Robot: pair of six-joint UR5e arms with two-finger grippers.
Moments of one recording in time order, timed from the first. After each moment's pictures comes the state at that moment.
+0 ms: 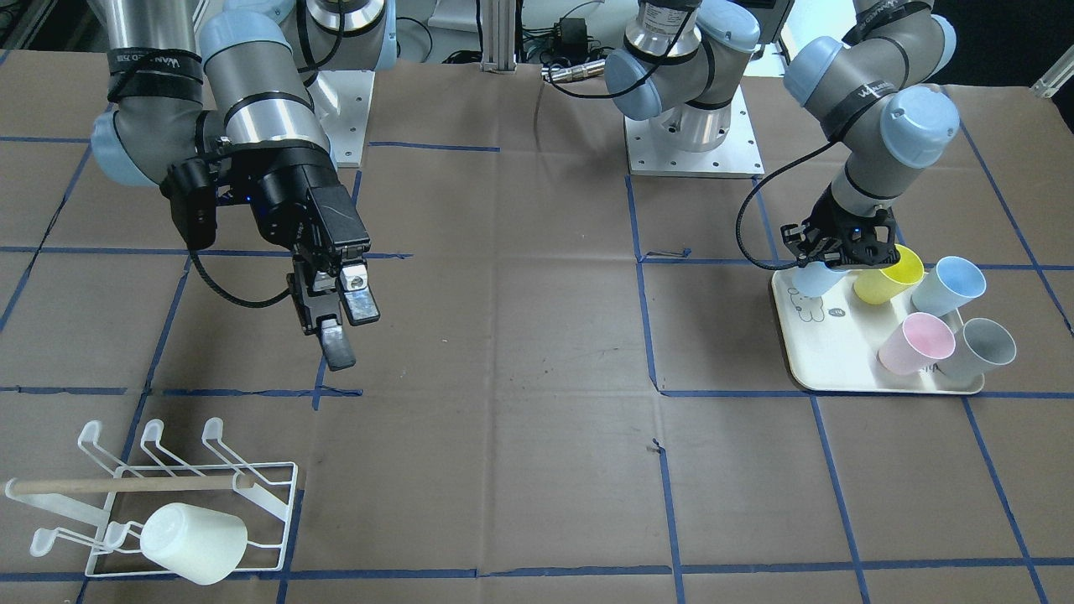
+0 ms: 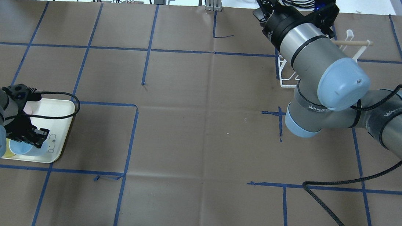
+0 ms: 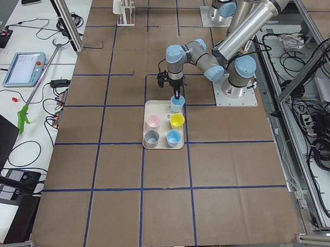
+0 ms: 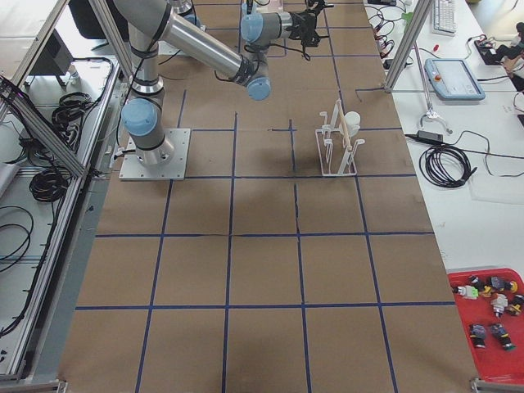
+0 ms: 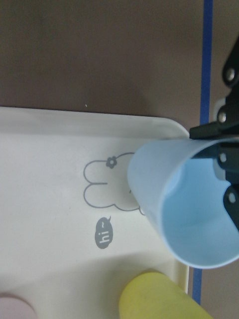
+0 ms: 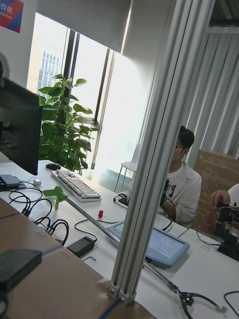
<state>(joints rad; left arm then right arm) -1.02 -1.49 -2.25 -1.01 1.69 0.55 1.65 -1.31 1.99 -3.63 -1.17 1.31</state>
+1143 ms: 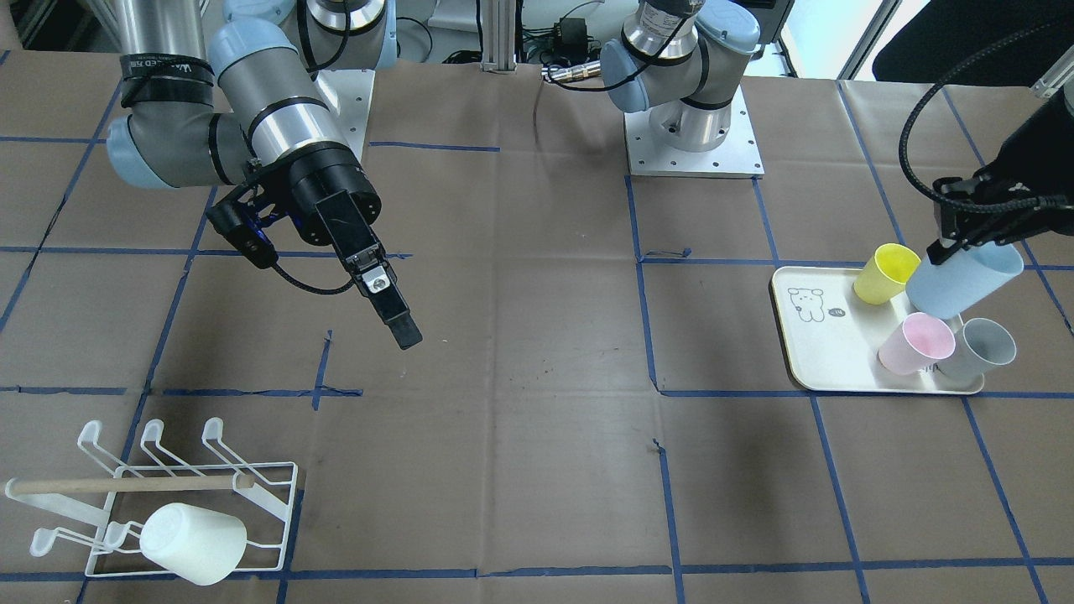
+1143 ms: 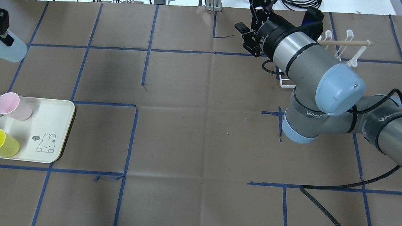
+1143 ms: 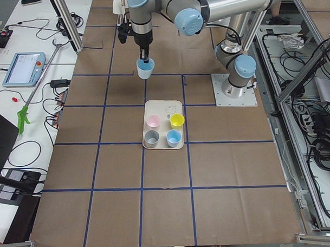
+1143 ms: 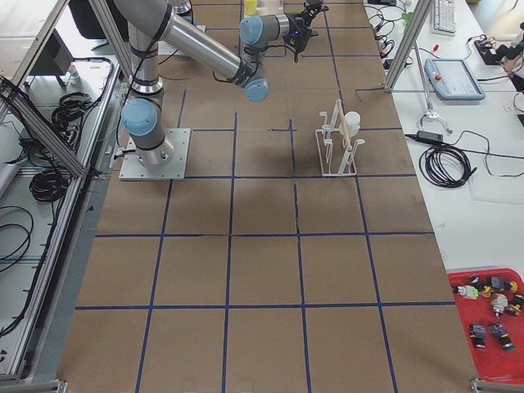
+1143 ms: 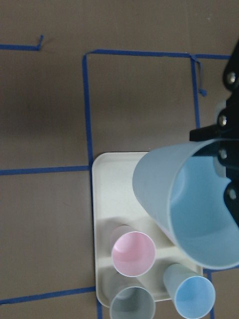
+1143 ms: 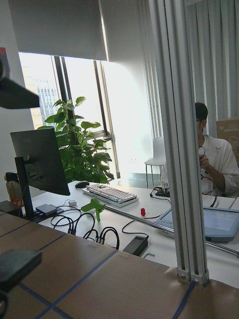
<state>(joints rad) -1.16 -1.67 -1.43 -1.59 1.46 0.52 1.66 -1.30 2.01 -3.62 -1.11 1.58</state>
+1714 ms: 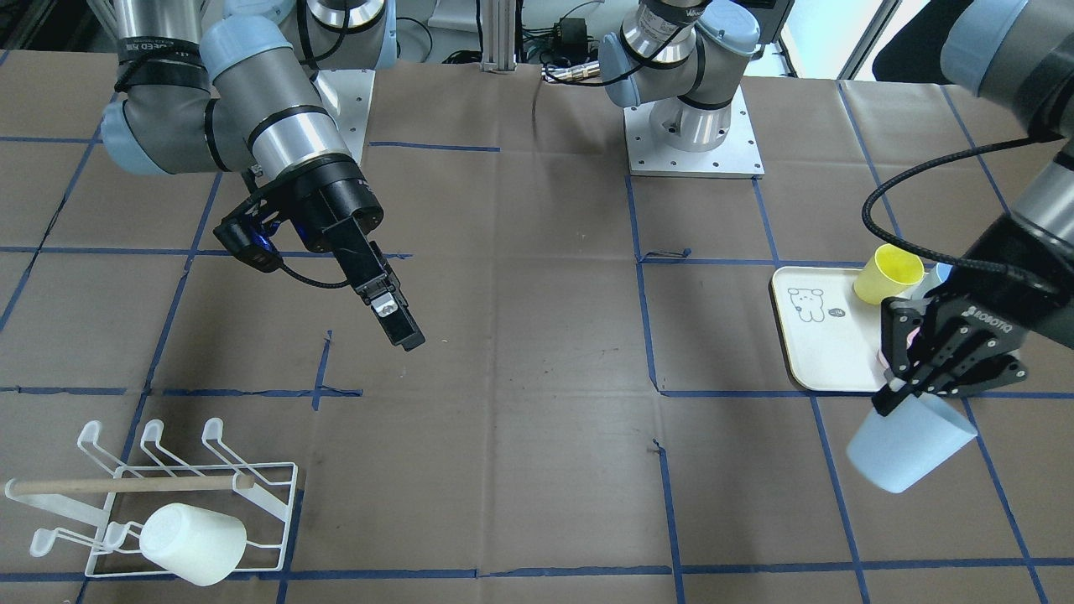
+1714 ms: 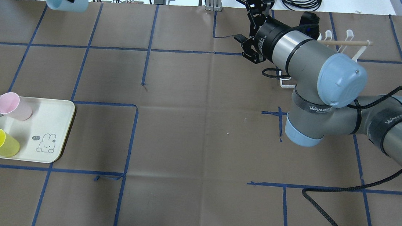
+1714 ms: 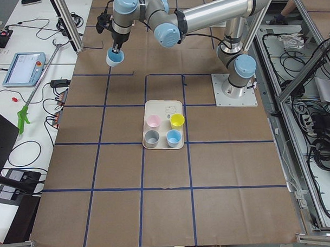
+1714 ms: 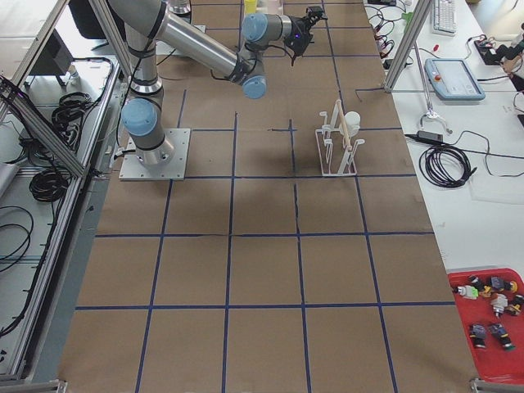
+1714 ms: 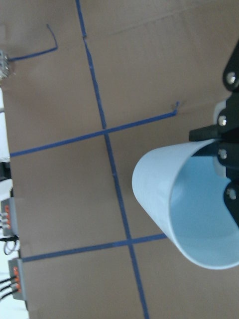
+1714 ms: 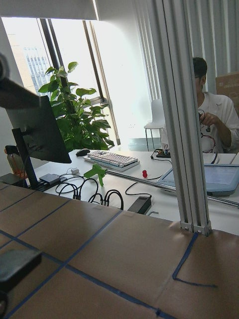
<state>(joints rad) -1.24 -1.79 -1.53 -1.06 1.05 0.57 1.66 -1.36 2.03 -3.39 -1.11 1.54</state>
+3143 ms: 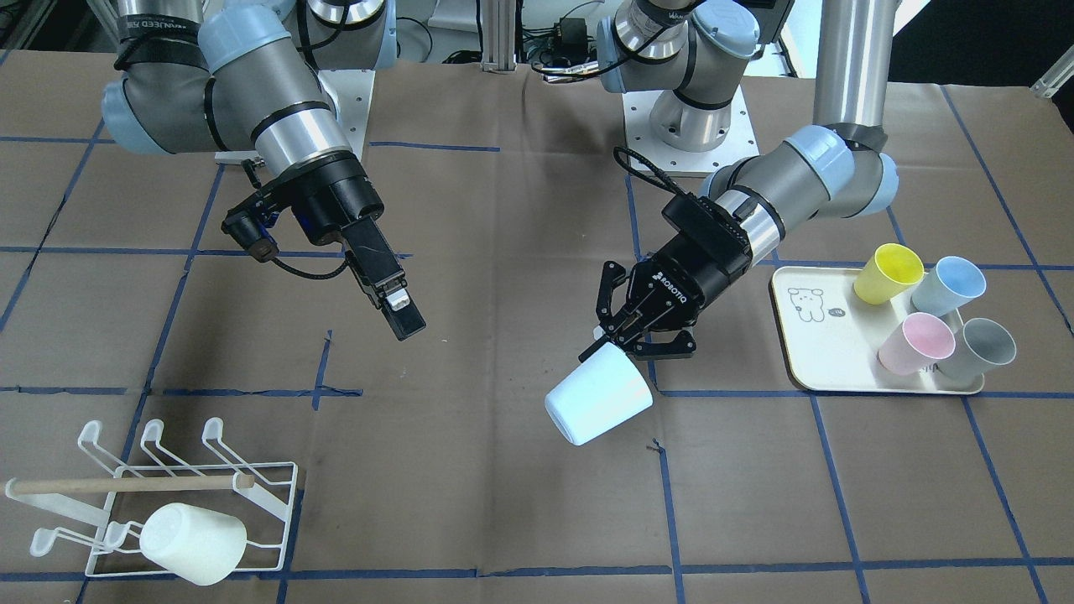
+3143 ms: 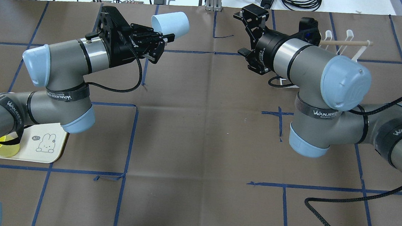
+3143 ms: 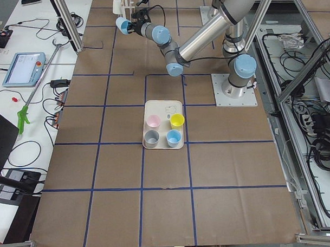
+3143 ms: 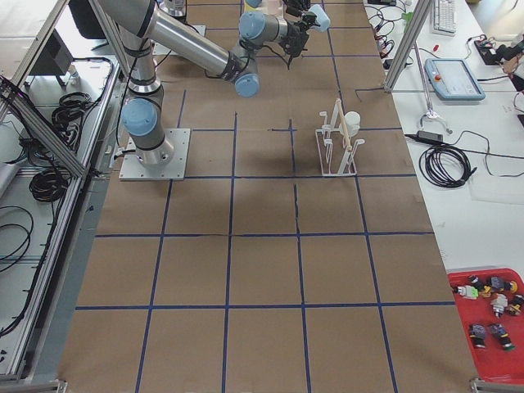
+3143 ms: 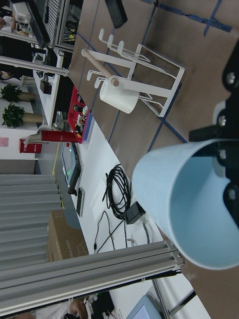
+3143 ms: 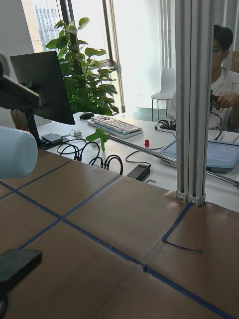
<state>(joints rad) -1.45 -1.91 -2.10 0.30 0.60 0.44 1.65 -1.40 2.07 -3.29 -1.12 1.37</state>
